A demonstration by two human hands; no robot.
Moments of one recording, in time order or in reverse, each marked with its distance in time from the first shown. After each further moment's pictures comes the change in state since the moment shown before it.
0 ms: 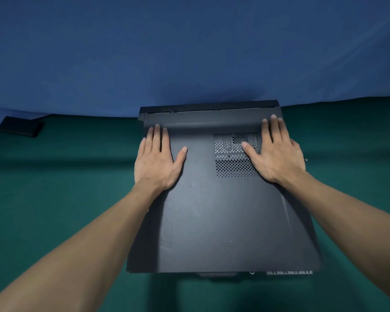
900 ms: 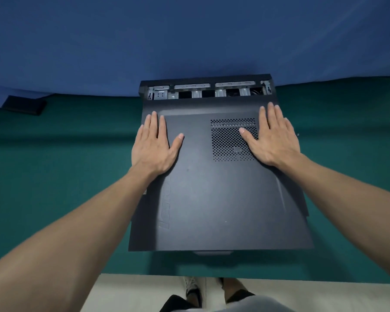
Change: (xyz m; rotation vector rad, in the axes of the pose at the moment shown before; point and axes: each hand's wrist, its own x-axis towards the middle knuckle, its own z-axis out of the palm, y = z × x) left_hand -0.052 -0.005 -0.008 -0.018 -0.066 0.030; right_hand -0.056 0.006 -0.006 -0.023 -0.060 -0.046
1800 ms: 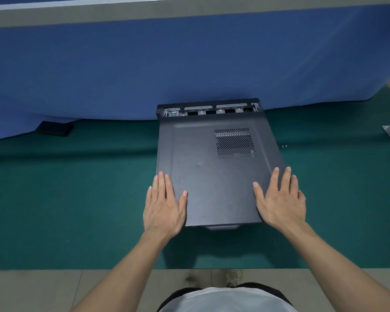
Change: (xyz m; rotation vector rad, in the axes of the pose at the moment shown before) left_hand -0.167 -0.001 0.017 -0.130 0.035 -0.072; right_hand -0.172 -0.024 0.026 0.080 0.005 0.339
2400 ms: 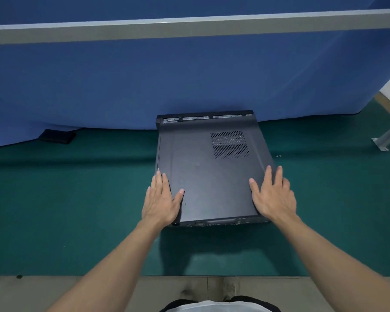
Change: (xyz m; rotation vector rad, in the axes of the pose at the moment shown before) left_hand 0.028 -0.006 -0.005 -0.143 -0.083 -0.009; right_hand 0.021 0.000 -0.017 0.129 -0.008 -0.015
